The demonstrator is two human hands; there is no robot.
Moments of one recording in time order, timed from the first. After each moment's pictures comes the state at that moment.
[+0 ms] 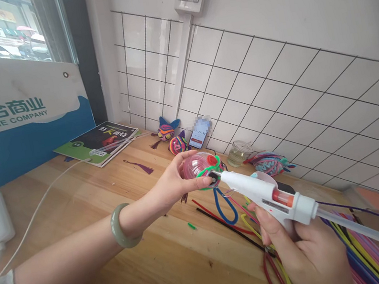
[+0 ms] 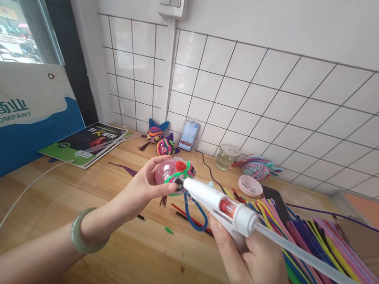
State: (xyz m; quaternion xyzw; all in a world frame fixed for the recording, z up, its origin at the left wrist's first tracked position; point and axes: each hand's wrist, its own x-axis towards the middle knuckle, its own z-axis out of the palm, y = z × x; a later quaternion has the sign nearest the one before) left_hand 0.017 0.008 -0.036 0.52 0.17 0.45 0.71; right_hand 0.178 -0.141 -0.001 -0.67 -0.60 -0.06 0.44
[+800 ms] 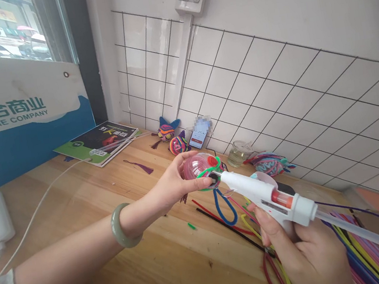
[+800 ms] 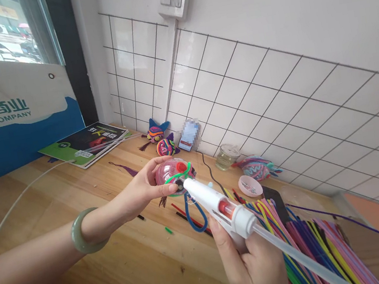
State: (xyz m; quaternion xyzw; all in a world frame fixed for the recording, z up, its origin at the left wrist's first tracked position) left_hand 0.017 0.008 -0.037 0.51 0.16 0.44 0.72; right_hand 0.178 -0.142 -0.001 -0.67 -0.60 -0.06 0.43
